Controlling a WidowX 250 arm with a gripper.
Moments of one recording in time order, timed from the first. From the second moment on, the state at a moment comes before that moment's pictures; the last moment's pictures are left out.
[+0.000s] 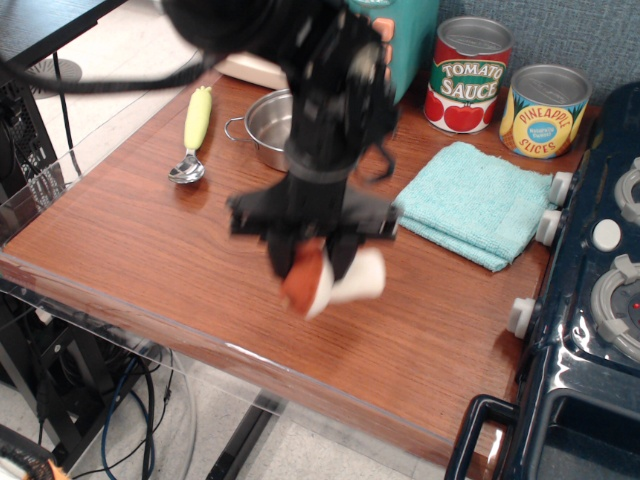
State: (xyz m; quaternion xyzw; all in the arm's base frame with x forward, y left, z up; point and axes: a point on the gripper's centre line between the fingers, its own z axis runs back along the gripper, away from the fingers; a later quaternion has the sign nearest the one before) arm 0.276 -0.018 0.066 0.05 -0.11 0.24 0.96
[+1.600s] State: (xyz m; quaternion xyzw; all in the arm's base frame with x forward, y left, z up) arm 0.405 -0.065 0.037 0.03 -0.09 0.15 0.98
